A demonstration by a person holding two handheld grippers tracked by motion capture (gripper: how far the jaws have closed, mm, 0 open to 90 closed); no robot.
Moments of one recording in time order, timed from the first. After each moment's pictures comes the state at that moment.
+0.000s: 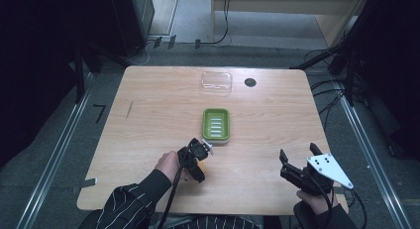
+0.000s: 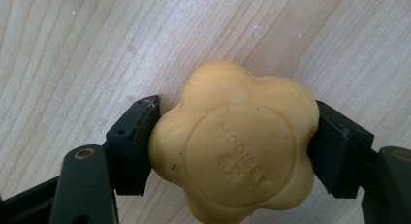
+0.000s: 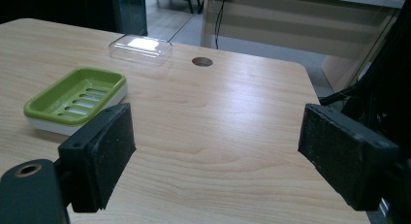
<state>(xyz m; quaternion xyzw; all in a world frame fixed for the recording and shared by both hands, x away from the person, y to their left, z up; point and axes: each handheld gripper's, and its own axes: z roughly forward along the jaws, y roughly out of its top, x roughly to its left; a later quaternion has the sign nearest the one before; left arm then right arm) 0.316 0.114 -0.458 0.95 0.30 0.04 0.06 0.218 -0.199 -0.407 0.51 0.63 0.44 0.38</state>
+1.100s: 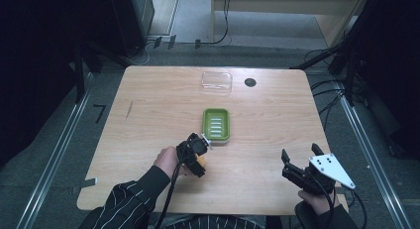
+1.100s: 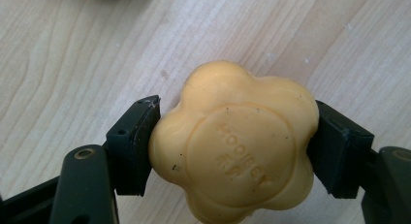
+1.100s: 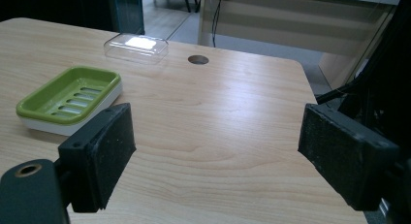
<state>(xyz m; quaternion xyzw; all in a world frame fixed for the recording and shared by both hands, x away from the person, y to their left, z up) 0.324 0.116 -0.443 0.95 0.29 0.06 0.09 0.219 -0.204 -0.409 0.52 0.63 0.43 0.38</state>
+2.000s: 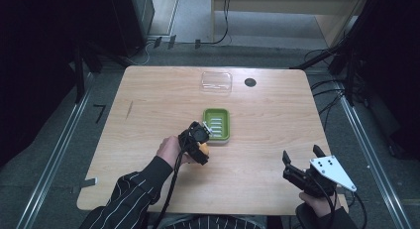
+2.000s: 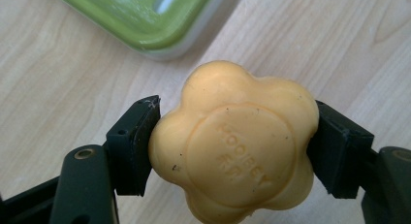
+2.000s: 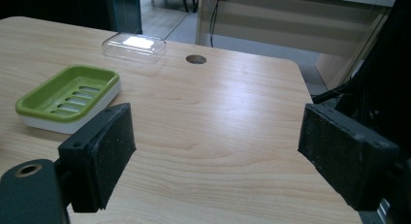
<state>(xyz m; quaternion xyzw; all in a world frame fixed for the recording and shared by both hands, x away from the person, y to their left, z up) 0.349 0.111 -0.427 0.94 0.29 0.09 0.12 0.214 -0.205 -0.408 0.52 0.63 0.43 0.39</state>
